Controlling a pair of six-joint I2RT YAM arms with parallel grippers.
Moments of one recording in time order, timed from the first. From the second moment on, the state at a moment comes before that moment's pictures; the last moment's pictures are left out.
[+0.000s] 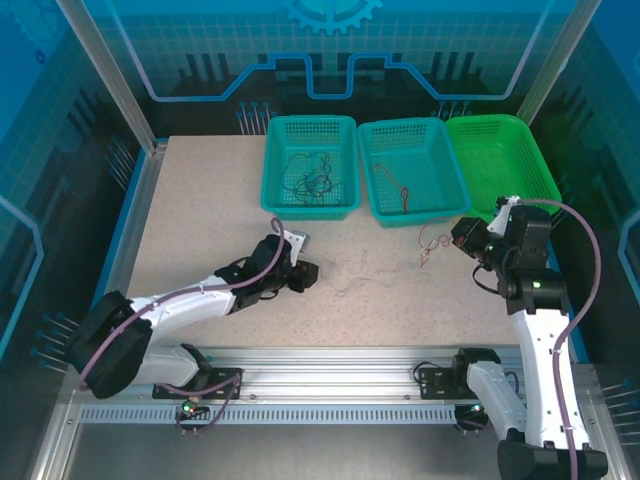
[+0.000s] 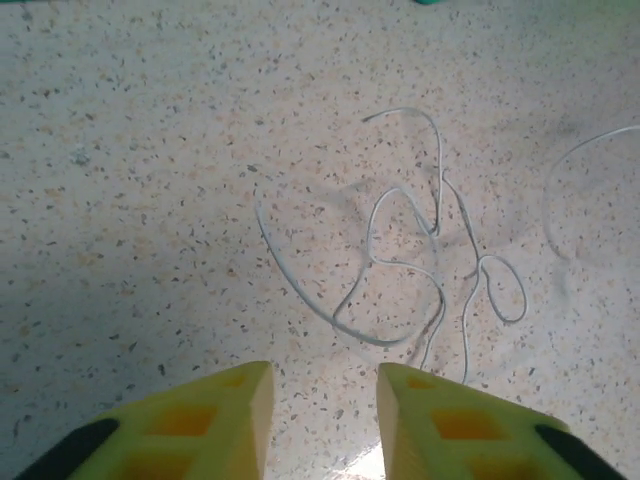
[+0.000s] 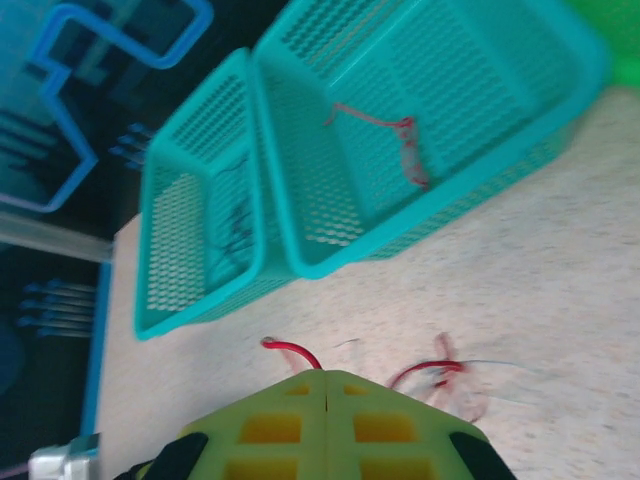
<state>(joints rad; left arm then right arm) -0.68 1.29 0.60 0.02 0.09 -0.41 -0.08 0.78 0.95 -0.73 -0.37 0.65</state>
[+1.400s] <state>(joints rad) -0.83 1.88 0.94 0.88 0.46 -0.14 0.16 0.84 1.15 -0.64 -0.43 0.69</state>
